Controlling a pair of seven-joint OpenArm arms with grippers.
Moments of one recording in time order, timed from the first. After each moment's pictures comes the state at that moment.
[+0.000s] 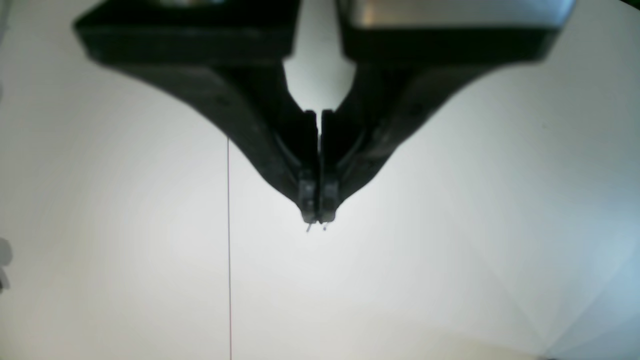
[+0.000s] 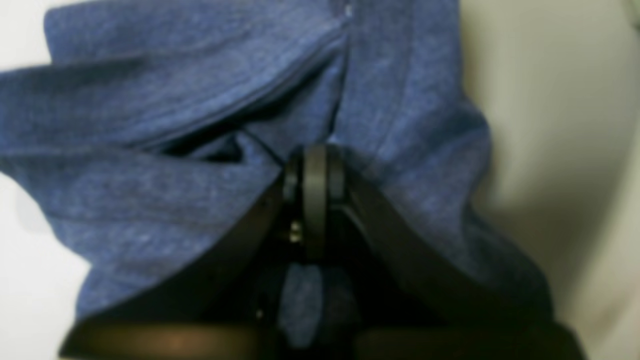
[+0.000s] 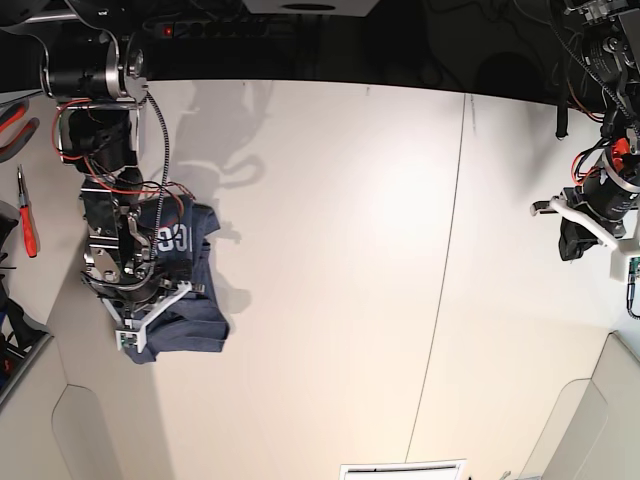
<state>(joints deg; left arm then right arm) 13.6 -12.7 -30.2 107.5 -26.8 -20.6 47.7 22.0 7.3 2.2 45.6 -0.4 0.4 -25.0</state>
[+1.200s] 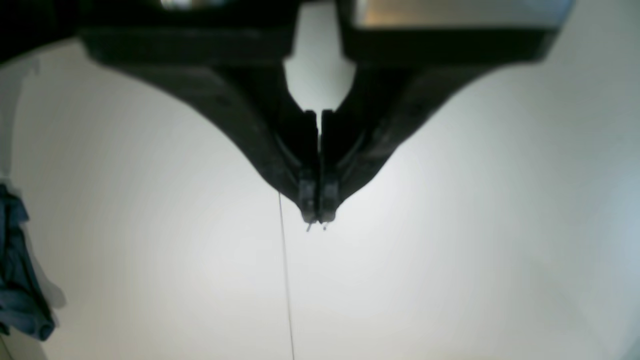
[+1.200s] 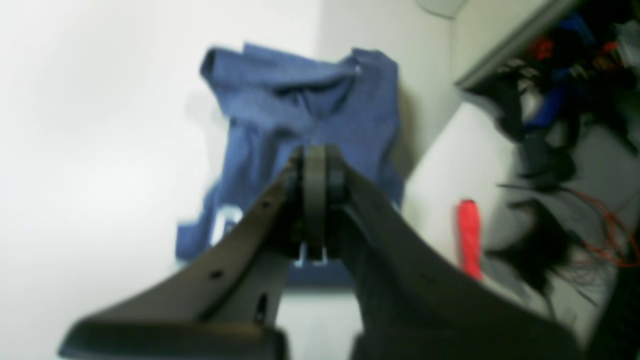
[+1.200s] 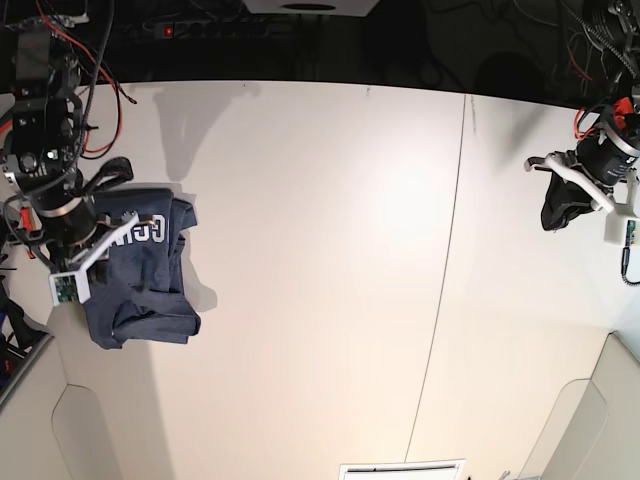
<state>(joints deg) 21.9 -12.7 -33.7 109.0 -37.4 -28.7 46.8 -9.3 17.9 3.1 107.5 3.9 5.0 -43.0</state>
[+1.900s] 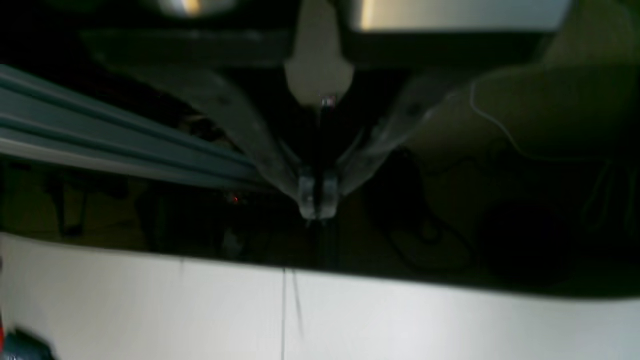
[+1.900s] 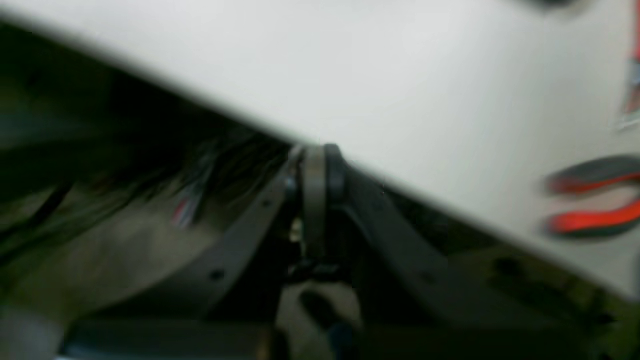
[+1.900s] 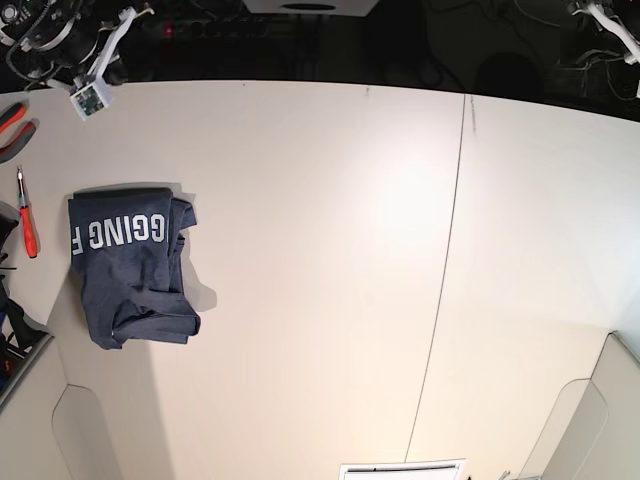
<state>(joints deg) 50.0 -14.4 -49.2 110.4 -63.3 -37.5 63.7 -43.9 29.1 4.1 115.7 16.2 16.7 -47.6</state>
